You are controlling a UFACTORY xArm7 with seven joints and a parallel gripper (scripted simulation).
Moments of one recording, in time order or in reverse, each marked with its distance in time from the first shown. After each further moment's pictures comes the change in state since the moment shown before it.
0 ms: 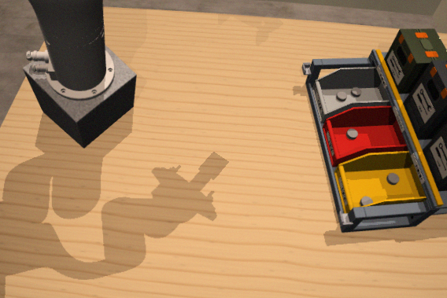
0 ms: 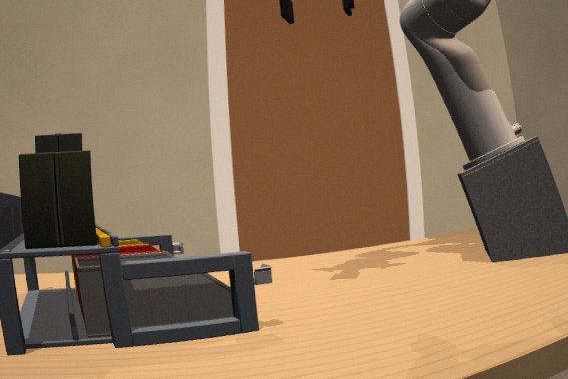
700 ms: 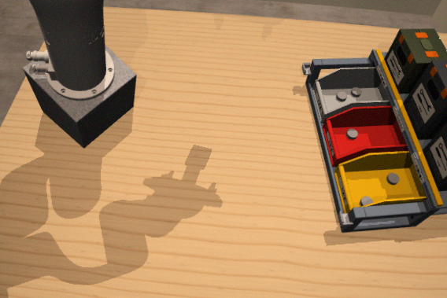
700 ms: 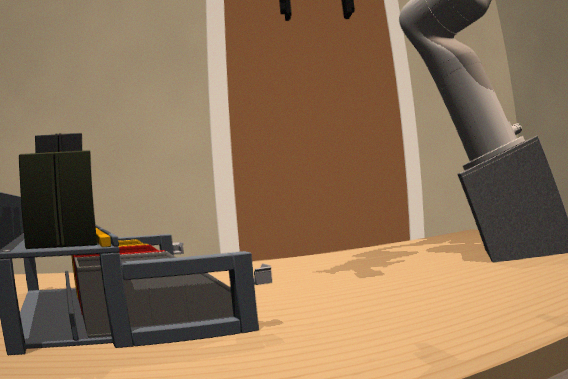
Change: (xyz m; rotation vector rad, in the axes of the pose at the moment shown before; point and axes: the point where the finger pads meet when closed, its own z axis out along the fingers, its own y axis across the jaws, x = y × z) arm 0.000 0.000 0.000 -0.002 -0.003 -0.380
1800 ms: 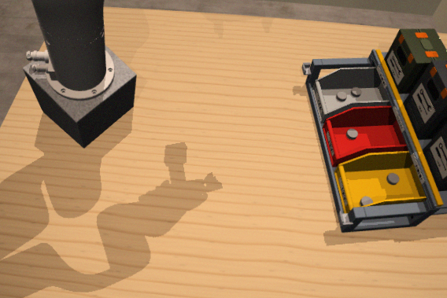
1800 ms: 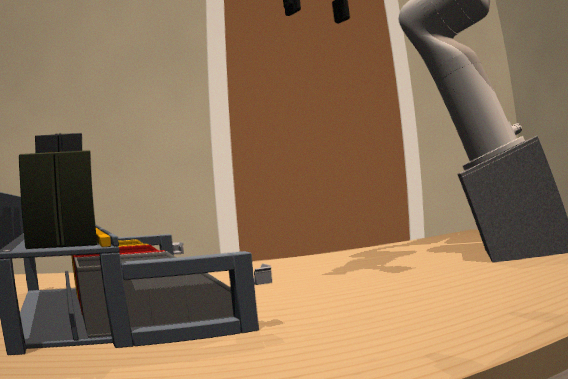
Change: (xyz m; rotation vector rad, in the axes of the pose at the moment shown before) arm 0.000 0.000 0.000 0.000 0.000 -0.493
